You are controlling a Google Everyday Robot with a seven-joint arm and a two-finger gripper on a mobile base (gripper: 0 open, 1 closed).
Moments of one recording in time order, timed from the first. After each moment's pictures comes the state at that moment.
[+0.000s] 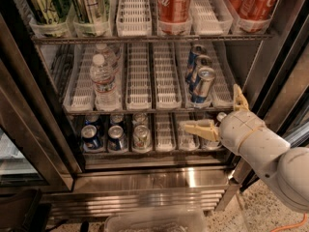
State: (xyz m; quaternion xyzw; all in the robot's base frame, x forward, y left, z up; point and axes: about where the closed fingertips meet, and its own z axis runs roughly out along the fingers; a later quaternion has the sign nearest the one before) arm 0.538 -0.161 0.854 -0.28 0.69 0.02 0.67
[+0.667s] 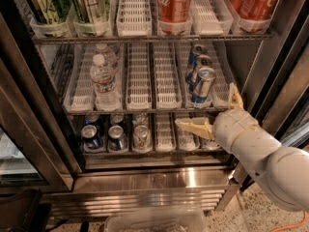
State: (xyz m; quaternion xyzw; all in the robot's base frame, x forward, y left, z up) arm 0.545 -0.152 0.855 -0.27 0.69 0.01 0.67
